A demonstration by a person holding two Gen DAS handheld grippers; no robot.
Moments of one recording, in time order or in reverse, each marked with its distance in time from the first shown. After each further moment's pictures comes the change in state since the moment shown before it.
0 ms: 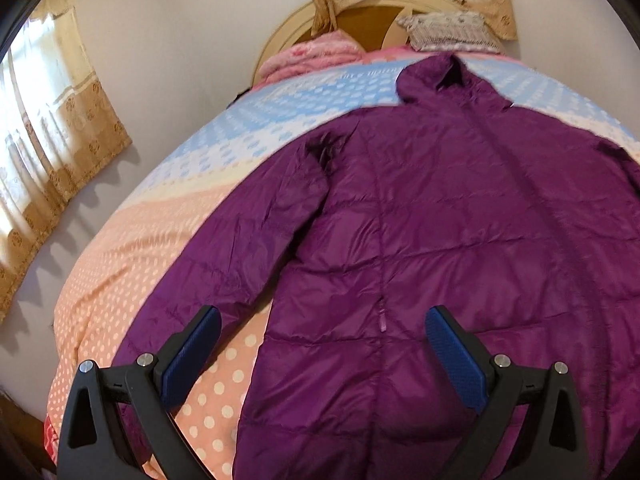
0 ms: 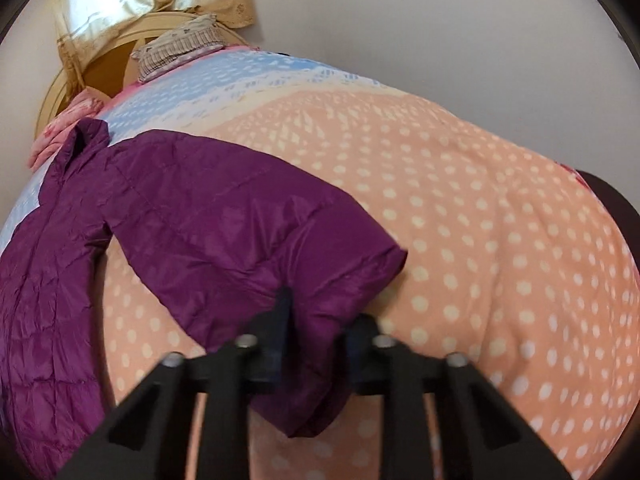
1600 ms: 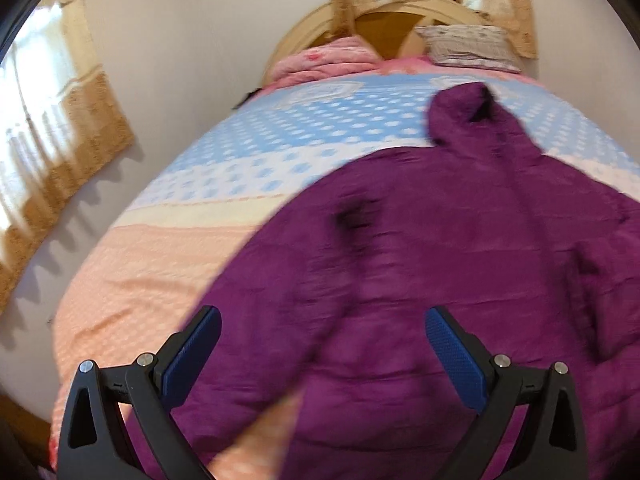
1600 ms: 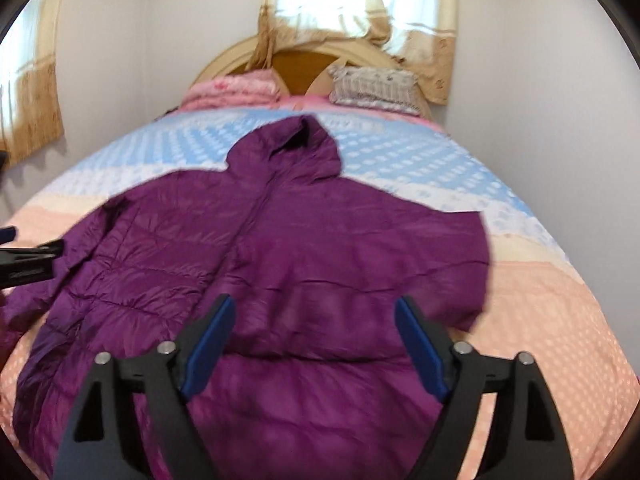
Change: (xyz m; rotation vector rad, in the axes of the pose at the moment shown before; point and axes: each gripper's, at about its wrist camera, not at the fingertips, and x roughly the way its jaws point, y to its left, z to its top) left arm 0.014 0.011 0.084 -0.052 -0.013 -0.032; right arm -0.047 0.252 -0.002 -0.479 -0.276 0.314
